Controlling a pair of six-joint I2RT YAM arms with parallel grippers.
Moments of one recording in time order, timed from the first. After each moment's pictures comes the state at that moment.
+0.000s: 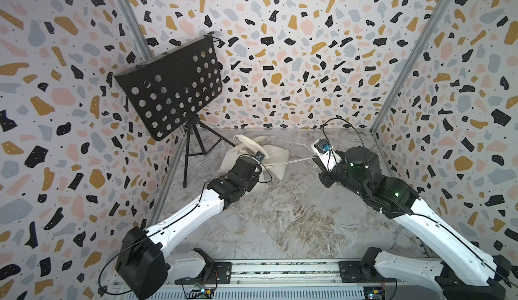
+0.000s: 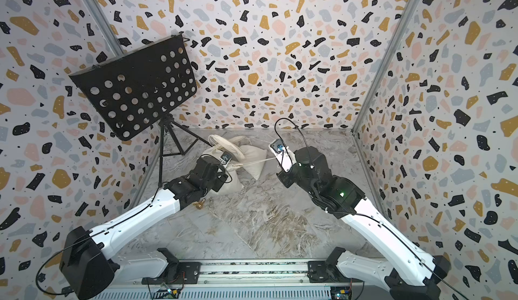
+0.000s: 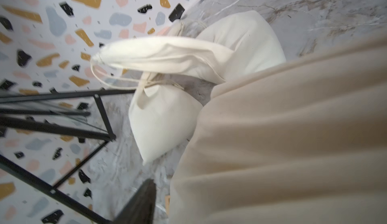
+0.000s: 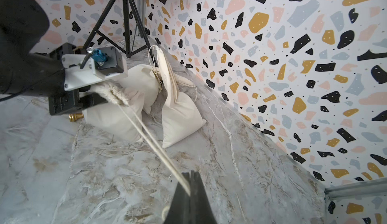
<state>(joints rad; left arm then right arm) -0.62 1.23 0.93 -0.43 -0.37 0.22 0.80 1.08 1.31 -0.61 0.16 -0.21</state>
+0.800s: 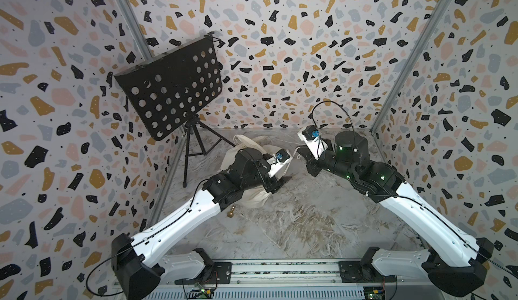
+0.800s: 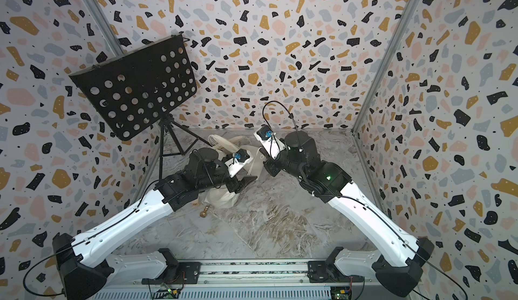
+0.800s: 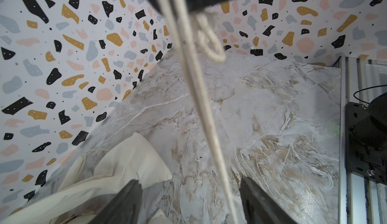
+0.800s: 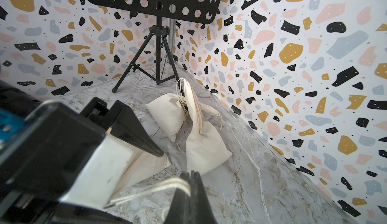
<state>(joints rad) -0.77 1.23 1.17 -0.38 0.21 0.29 0.80 1.22 1.46 -0.57 0.00 -0.19</state>
